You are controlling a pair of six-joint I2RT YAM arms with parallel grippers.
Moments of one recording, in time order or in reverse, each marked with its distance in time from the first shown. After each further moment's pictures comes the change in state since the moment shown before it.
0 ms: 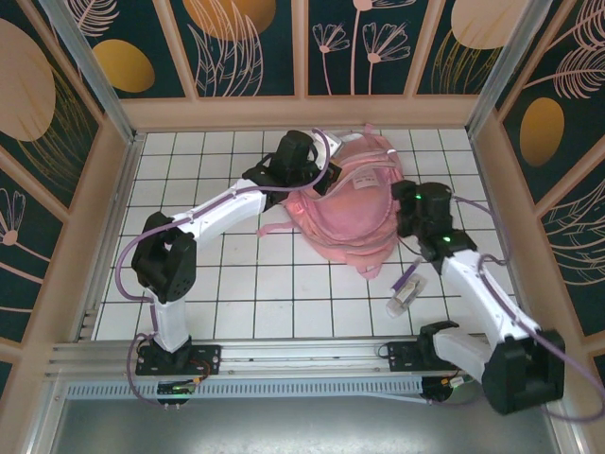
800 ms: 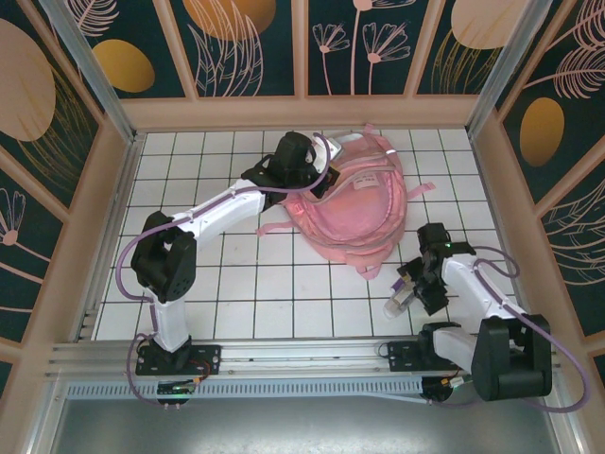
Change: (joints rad) left arm 0.014 0.000 -0.015 -0.020 0.064 0.098; right arm -0.087 0.131 -0.113 -0.628 -0.040 -0.260
